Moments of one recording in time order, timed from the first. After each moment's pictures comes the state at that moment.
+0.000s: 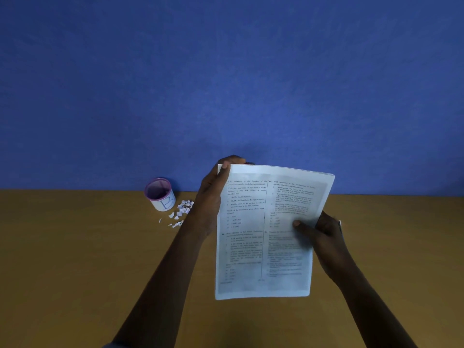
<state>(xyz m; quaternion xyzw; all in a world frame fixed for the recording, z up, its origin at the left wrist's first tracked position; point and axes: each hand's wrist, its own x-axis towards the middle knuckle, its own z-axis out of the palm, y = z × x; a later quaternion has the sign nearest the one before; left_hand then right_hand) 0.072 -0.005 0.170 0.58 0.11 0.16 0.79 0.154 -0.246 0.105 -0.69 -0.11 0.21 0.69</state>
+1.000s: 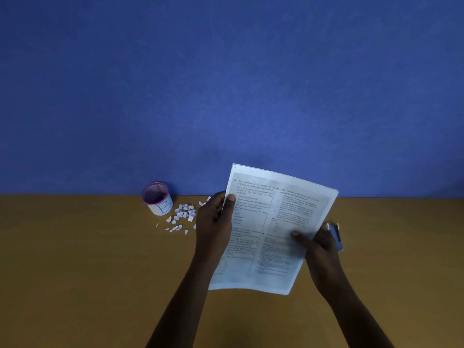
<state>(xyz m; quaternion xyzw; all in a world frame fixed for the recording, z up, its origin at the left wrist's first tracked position) 0.052 -0.042 0.144 0.70 0.27 0.25 0.61 0.137 -0.247 0.084 -0.64 -0.03 0.20 0.74</state>
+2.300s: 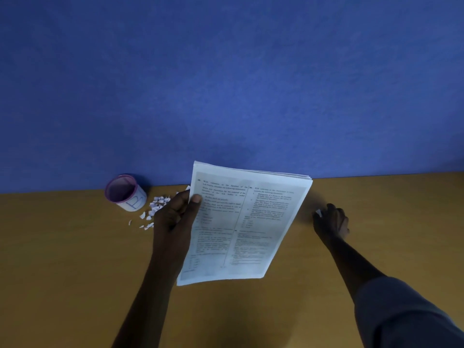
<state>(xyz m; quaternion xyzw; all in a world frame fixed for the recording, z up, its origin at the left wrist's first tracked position) 0.074 -0.016 0.117 0.67 0.28 0.21 0.65 0.298 -0.291 -0.066 -0.96 0.12 0.11 0.21</state>
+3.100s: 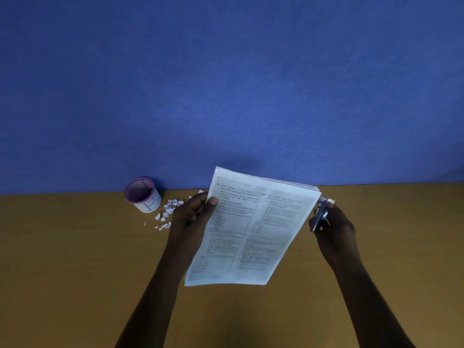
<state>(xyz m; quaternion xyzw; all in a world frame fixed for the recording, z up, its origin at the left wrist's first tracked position) 0.059 -0.005 0.121 0.68 0.25 0.16 0.67 0.231 -0.276 0.018 -0.49 0.13 0.19 0.84</state>
